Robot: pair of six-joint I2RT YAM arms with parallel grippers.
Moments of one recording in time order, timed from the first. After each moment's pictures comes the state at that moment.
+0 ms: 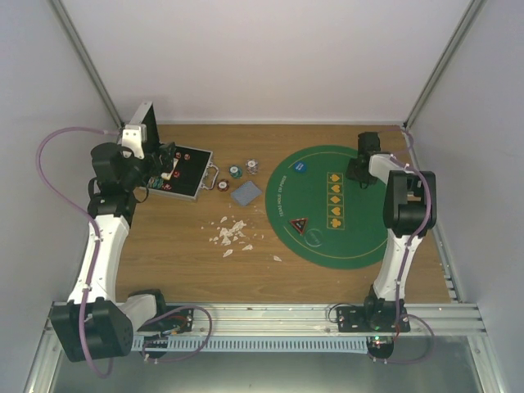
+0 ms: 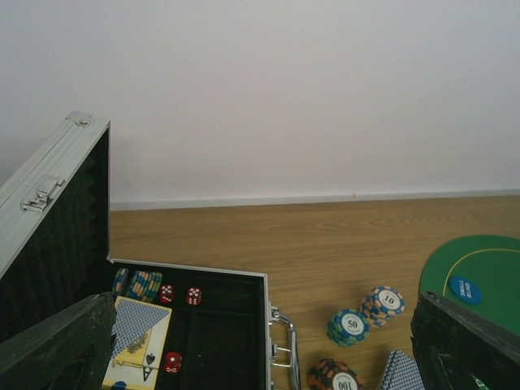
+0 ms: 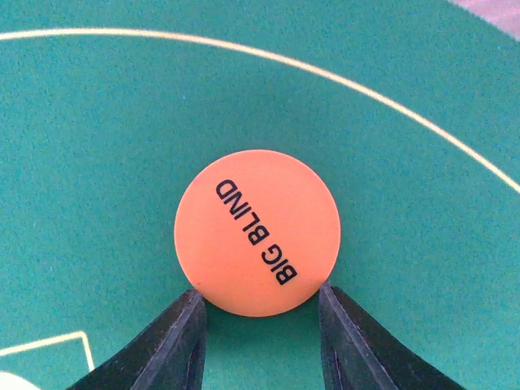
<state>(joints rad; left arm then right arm) 0.15 1.09 0.96 -0.13 0.36 -0.06 -0.02 2.09 1.43 -0.44 0.13 0.28</state>
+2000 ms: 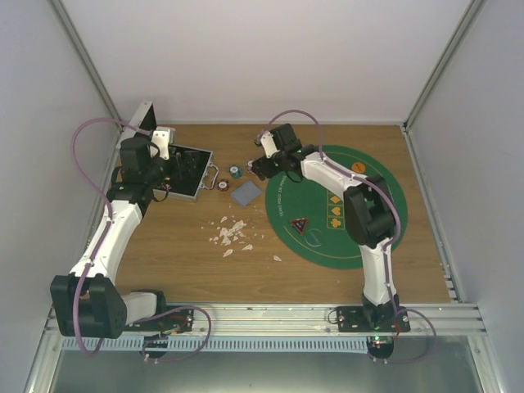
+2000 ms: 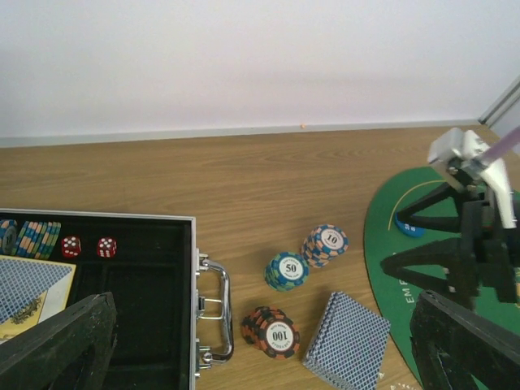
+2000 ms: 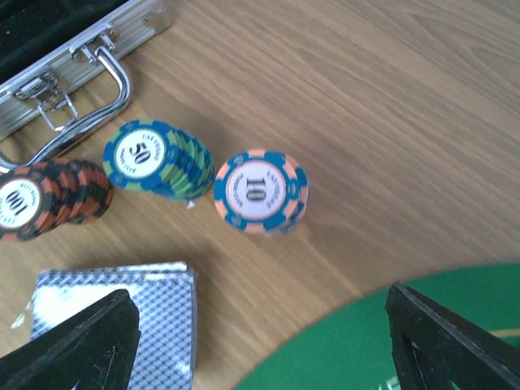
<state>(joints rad) -0.01 1.23 1.00 -0.21 0.36 -0.08 0.53 2.08 1.65 -0.40 -0.16 -0.07</state>
